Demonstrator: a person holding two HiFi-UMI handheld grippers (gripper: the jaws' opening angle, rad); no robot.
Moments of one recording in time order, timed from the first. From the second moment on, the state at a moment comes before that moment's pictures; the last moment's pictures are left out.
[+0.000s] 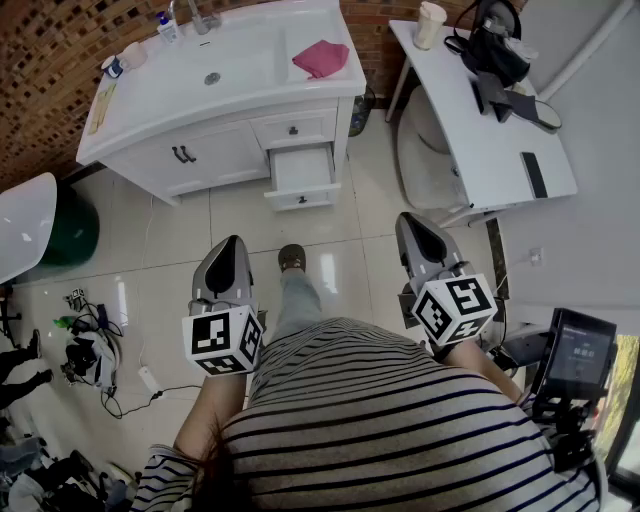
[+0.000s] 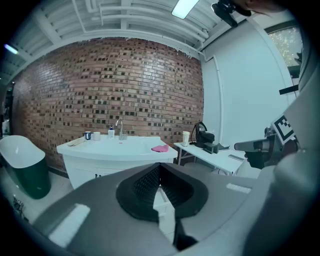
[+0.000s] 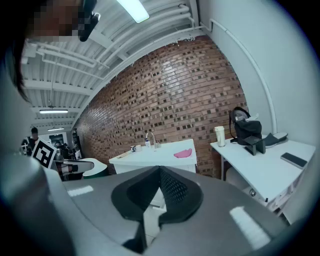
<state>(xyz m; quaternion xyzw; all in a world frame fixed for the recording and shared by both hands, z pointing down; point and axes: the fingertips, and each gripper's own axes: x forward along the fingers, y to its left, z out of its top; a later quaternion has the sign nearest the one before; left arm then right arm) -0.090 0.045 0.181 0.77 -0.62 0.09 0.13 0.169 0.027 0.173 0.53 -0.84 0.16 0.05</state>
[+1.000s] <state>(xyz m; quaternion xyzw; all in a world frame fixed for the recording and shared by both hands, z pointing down) -0.127 -0.255 0.453 0.82 -0.54 0.09 0.18 0.051 -0.196 0.569 0.45 -0.85 0.18 0.19</state>
